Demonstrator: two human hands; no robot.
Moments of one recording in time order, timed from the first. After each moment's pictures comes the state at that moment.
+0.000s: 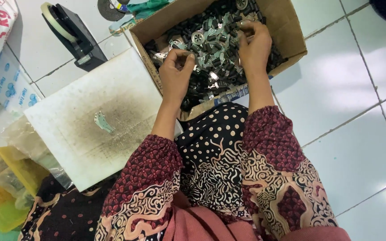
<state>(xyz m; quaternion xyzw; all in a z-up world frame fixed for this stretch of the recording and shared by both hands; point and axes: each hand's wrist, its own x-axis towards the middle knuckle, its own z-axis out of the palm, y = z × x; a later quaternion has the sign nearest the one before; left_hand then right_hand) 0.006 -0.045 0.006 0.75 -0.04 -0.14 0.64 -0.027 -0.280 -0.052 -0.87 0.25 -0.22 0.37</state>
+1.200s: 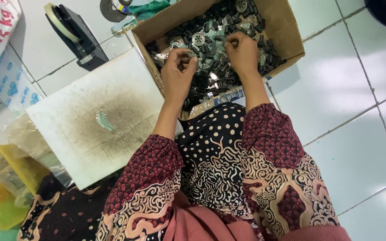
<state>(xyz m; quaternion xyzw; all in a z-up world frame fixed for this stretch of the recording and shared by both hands) 0.000 -0.044 0.011 0.74 -0.07 -0.12 0.66 -0.017 -0.260 -0.048 -0.89 0.27 -0.03 0.38</state>
